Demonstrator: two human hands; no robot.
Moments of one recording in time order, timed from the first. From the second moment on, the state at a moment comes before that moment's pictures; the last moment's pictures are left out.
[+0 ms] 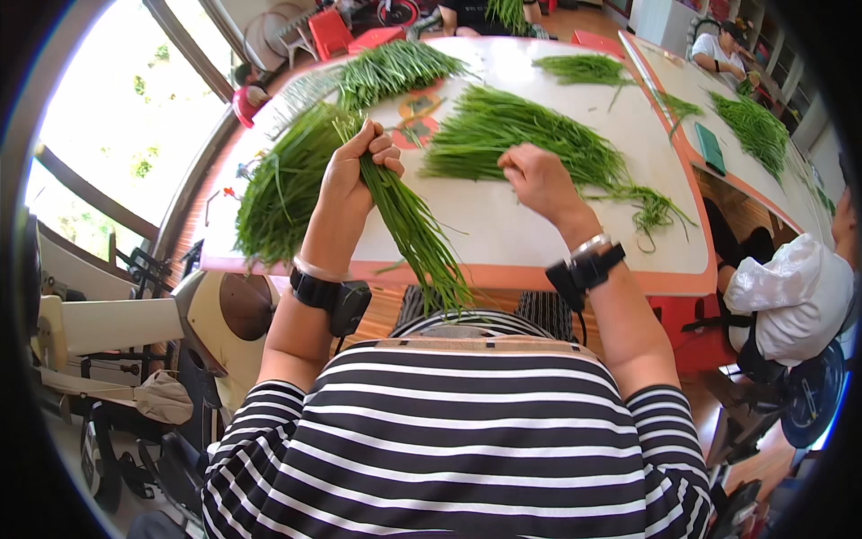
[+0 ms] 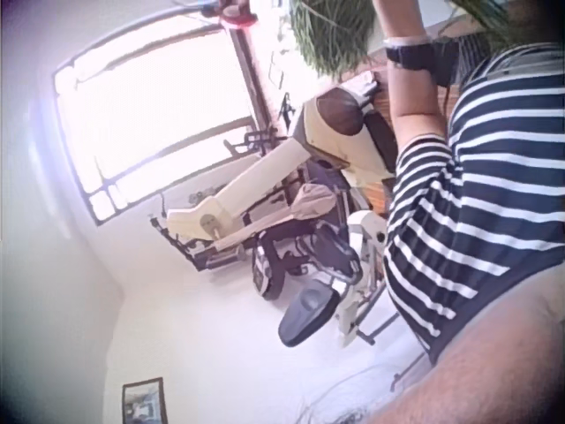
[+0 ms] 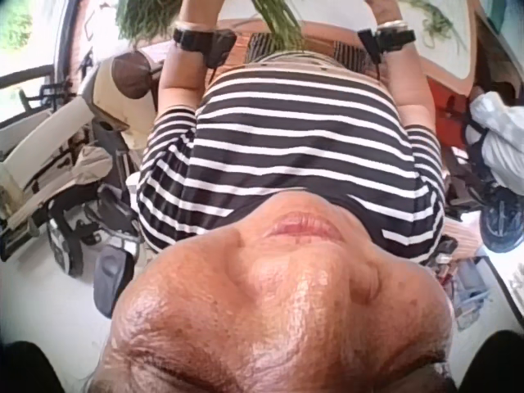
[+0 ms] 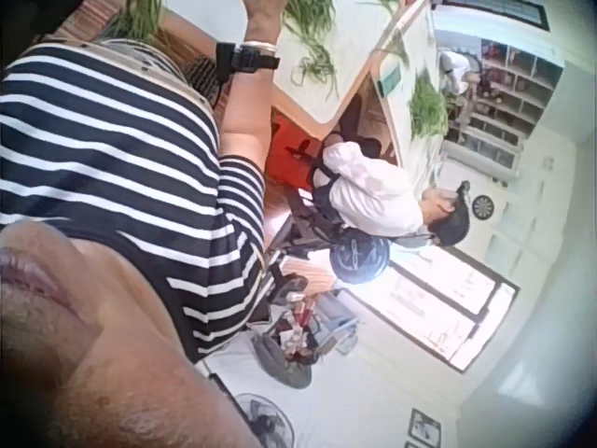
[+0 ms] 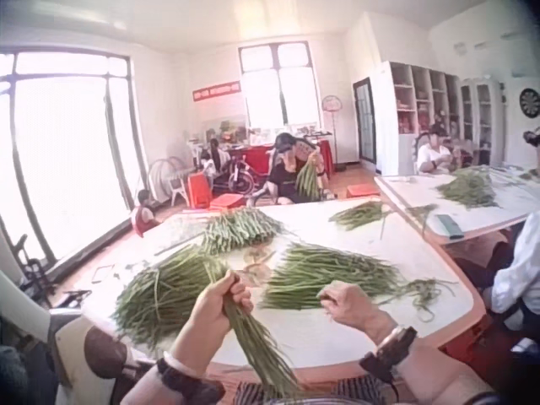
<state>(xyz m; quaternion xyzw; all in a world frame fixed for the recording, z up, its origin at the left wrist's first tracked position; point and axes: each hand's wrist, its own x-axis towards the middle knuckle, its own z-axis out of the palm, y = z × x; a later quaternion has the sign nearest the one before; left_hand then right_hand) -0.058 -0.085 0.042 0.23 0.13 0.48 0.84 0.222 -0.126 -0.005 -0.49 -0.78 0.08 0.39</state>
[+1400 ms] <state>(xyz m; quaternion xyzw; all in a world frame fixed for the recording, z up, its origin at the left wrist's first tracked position) -0.009 -0.036 -0.033 0.37 0.27 0.49 0.74 0.165 -0.064 -0.021 -0.46 -0.80 0.02 0.37</state>
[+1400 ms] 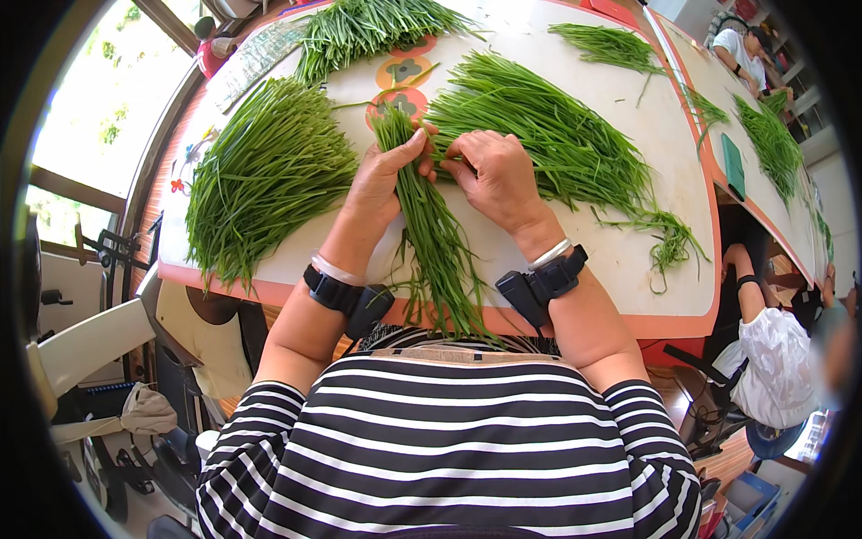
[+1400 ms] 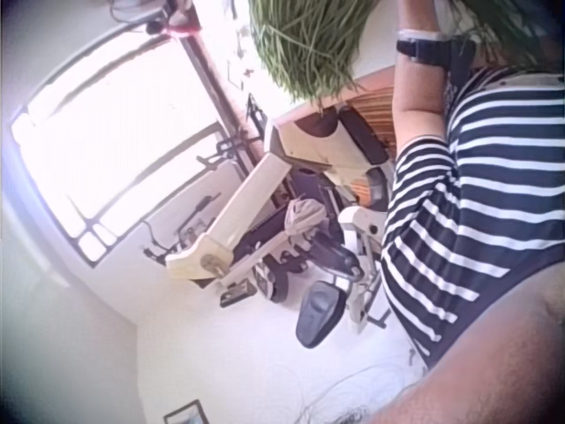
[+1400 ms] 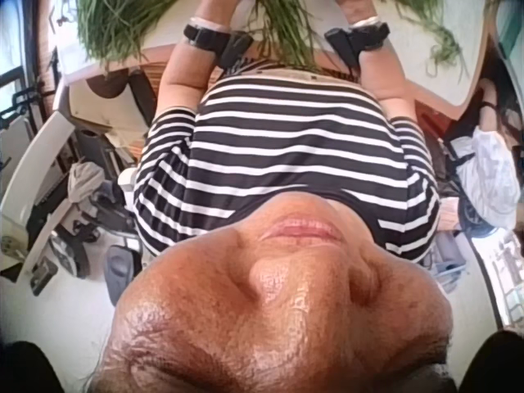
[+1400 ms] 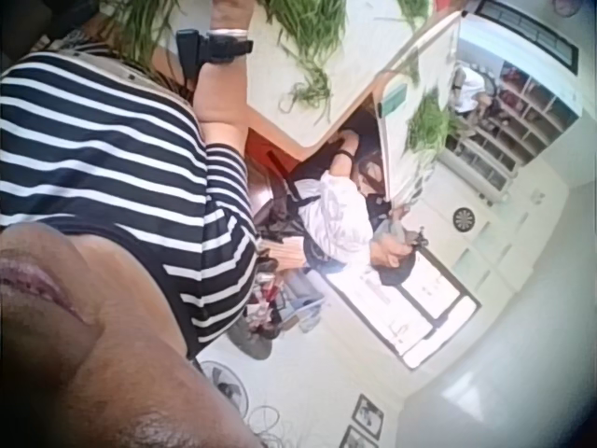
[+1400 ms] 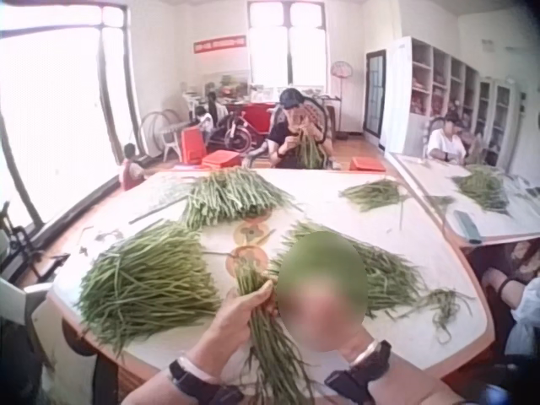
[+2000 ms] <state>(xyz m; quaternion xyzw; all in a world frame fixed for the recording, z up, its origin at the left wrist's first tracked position) -0.019 -0.032 -0.033 0.29 0.19 0.51 0.79 0.181 -0.060 -0.018 -0.50 -0.75 -0.03 0.43</state>
